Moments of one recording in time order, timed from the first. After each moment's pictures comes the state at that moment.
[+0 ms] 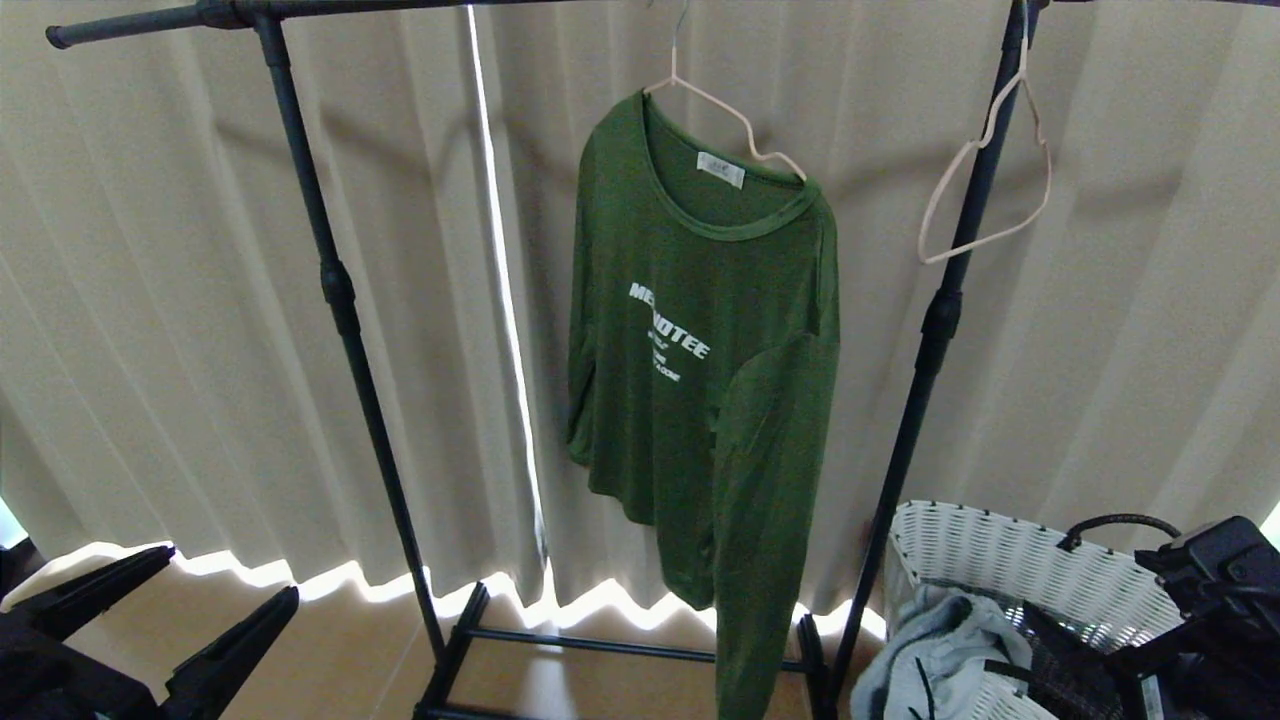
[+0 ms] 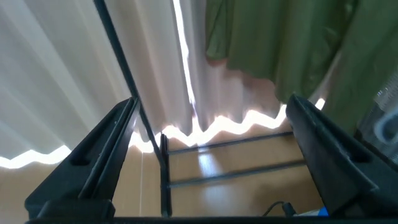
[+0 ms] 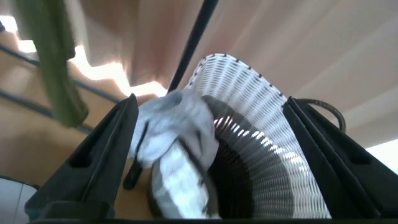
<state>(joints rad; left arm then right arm) -0.15 0.95 -0.07 -0.70 -0.08 0.11 0.20 1.29 0.00 -0.89 -0.15 -0.26</state>
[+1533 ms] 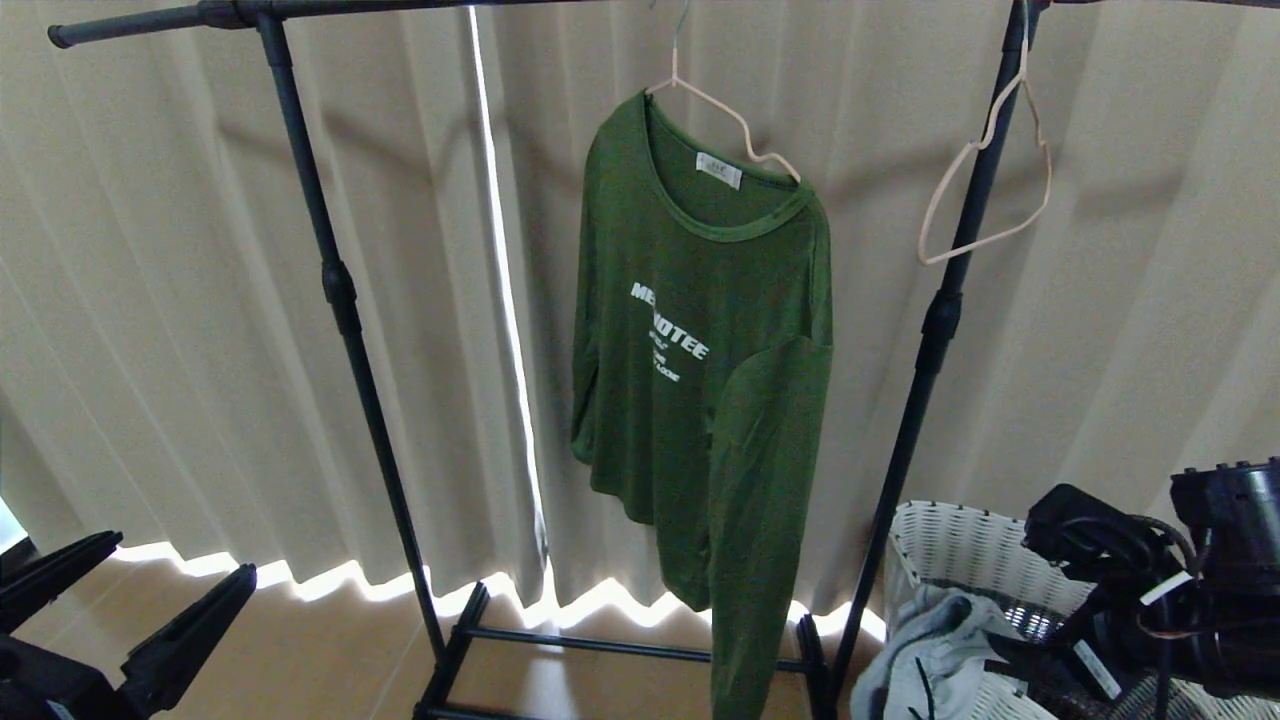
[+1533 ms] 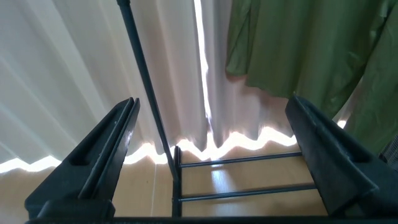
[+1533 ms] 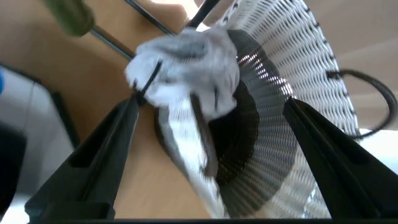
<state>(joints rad) -0.07 0.90 -0.08 -0.70 -0.08 0.12 0.11 1.52 -0.42 -0.24 -0.05 -0.41</state>
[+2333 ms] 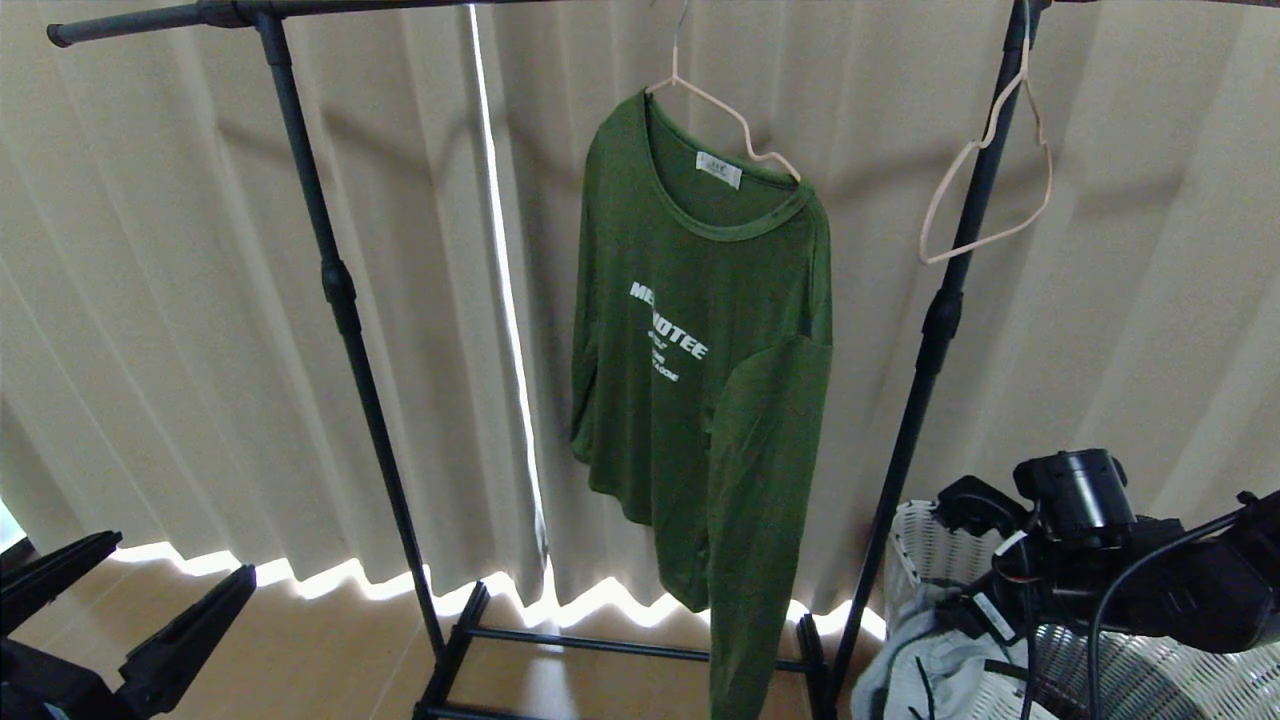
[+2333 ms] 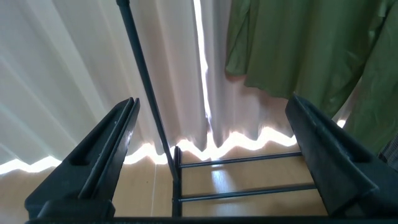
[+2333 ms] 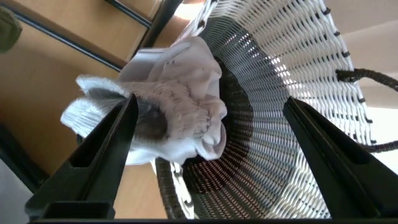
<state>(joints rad) -0.07 0.89 -0.08 -0.70 -0.08 0.12 0.09 1.94 -0.57 -0.42 -0.18 -0.37</state>
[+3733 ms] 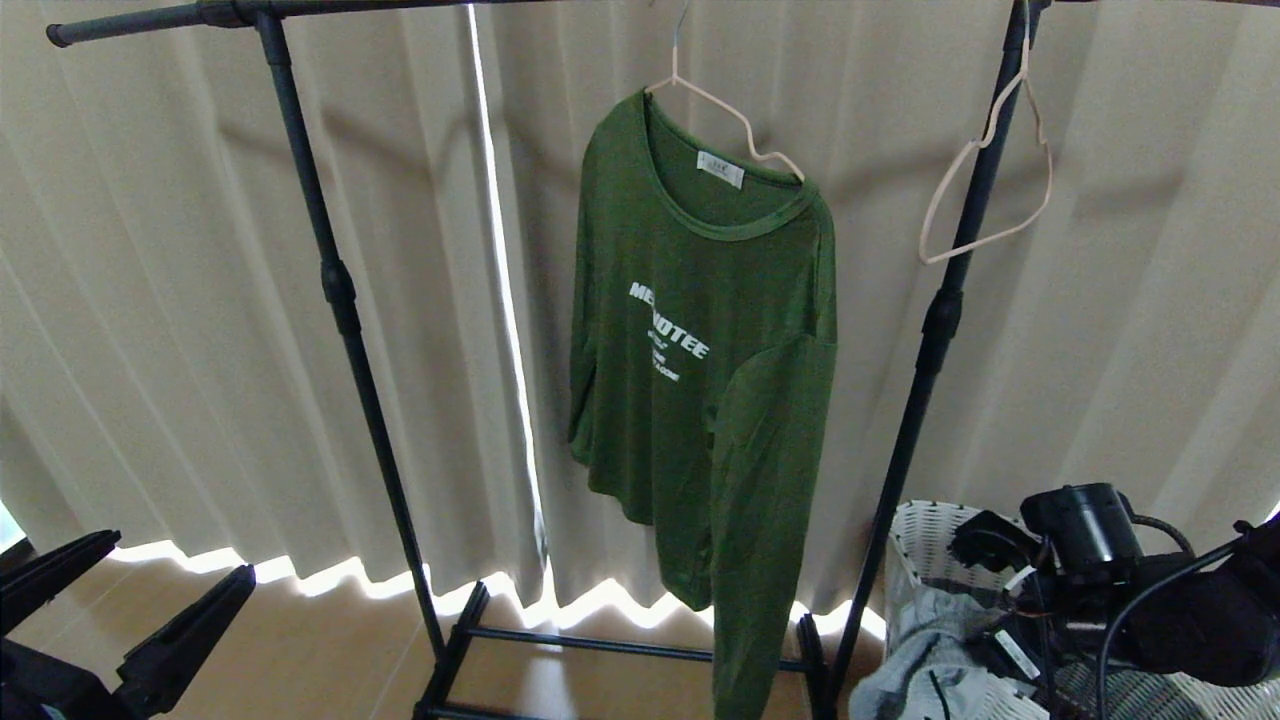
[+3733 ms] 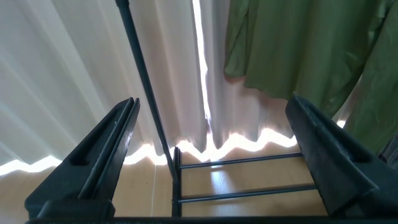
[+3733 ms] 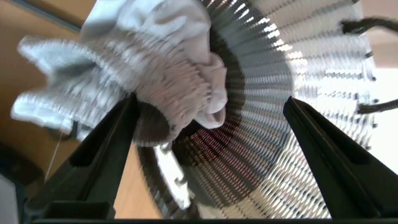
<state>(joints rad) -0.07 0.89 -0.08 -0.70 -0.08 0.12 0.08 1.95 -0.47 -0.46 -0.28 -0.36</state>
